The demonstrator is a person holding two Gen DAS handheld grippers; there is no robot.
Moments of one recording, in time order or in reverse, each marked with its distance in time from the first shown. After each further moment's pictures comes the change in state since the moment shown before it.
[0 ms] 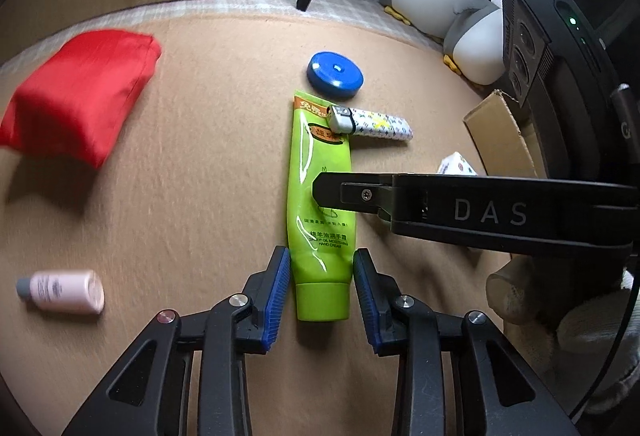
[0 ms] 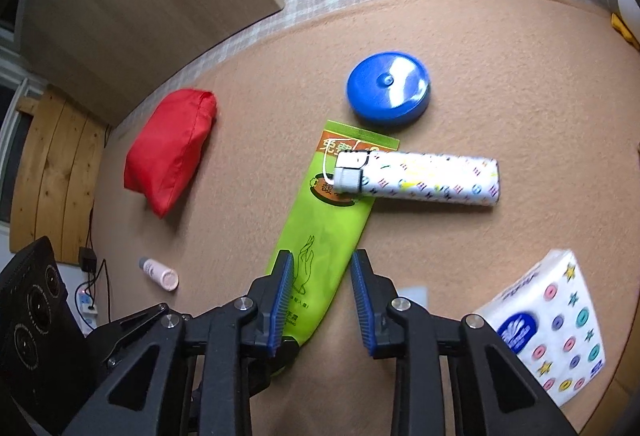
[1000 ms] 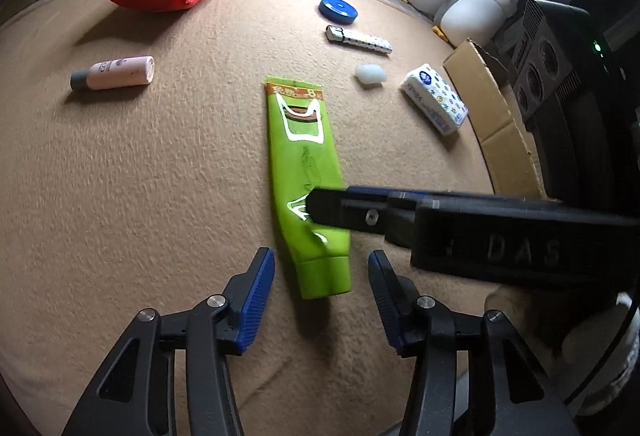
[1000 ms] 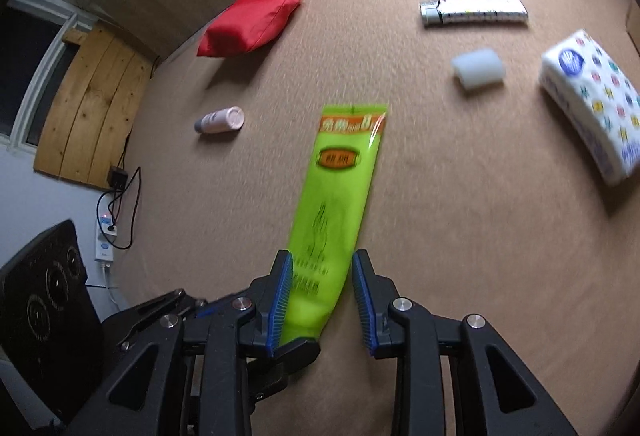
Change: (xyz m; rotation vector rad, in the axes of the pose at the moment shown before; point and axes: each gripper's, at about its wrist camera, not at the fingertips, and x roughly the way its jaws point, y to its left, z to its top) left arm -0.055 -0.009 -0.128 -0.066 0.005 0.009; right arm -0.014 0.039 -0.132 -0.058 0.061 0.106
